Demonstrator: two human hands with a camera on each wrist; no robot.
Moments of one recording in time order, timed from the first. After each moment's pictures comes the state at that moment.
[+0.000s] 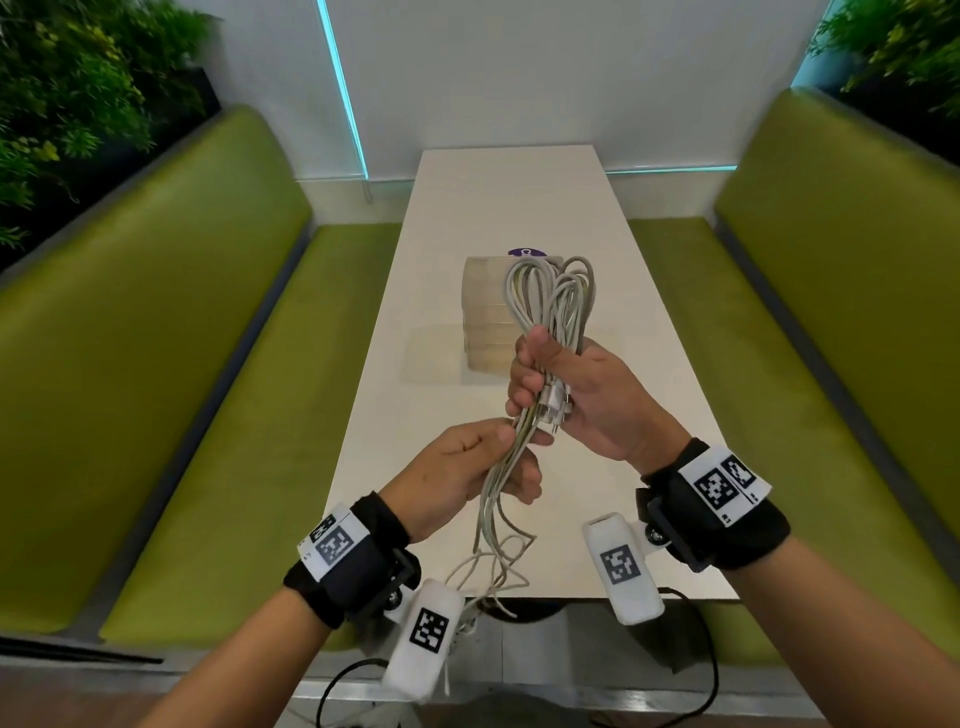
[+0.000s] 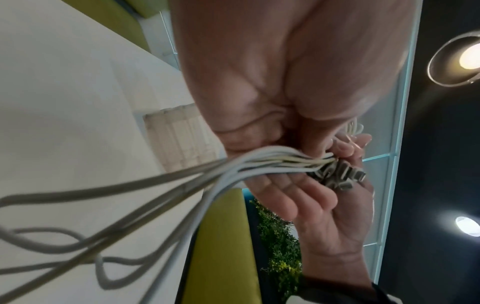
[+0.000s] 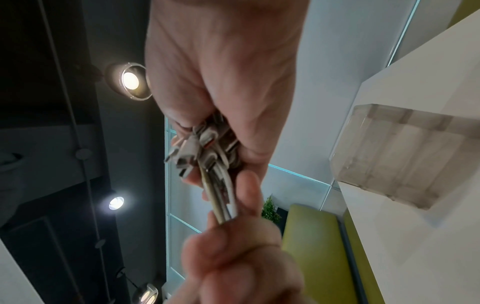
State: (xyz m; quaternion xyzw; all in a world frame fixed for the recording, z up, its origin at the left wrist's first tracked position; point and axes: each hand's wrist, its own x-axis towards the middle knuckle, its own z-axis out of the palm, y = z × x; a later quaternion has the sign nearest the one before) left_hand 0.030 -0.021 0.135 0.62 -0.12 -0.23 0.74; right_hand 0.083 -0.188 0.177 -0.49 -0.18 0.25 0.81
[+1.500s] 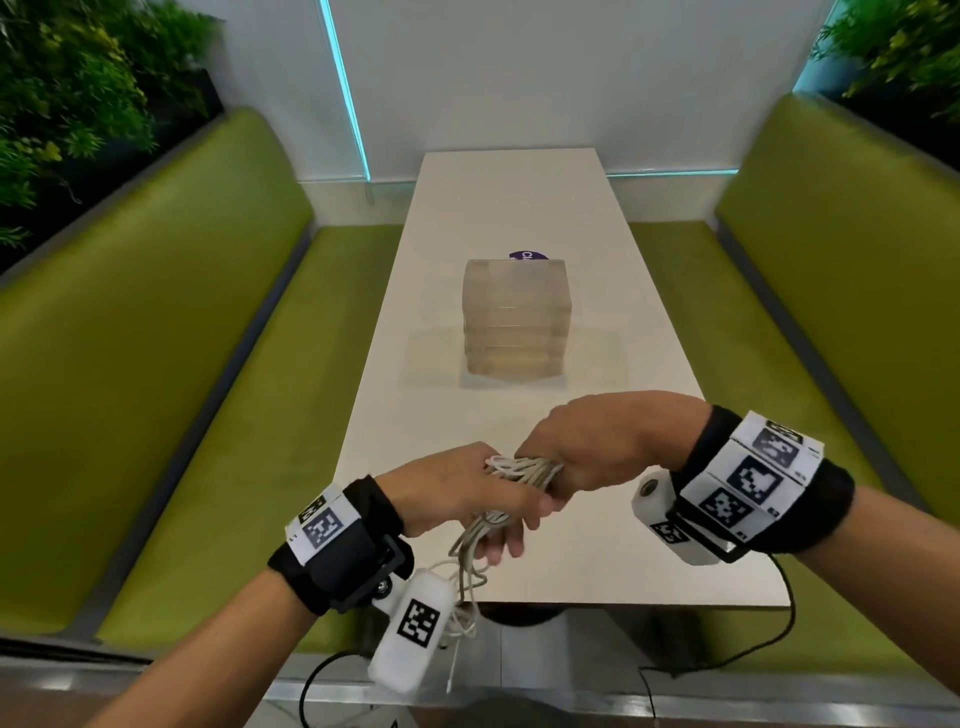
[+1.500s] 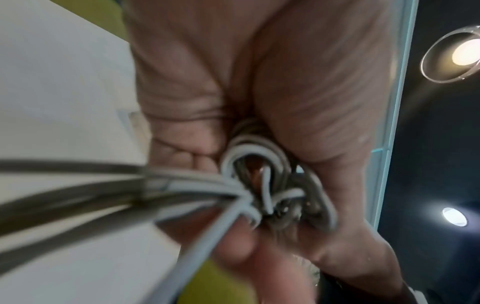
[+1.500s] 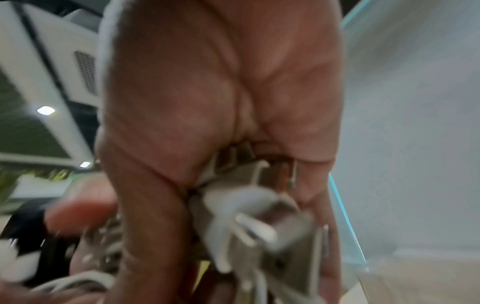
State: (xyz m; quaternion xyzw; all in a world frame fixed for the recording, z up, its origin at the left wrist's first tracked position) left_hand 0.032 -0.022 0.166 0.74 -0.13 -0.41 0.53; right_hand 0.077 -0.191 0.206 -0.85 -0.41 0.34 0.03
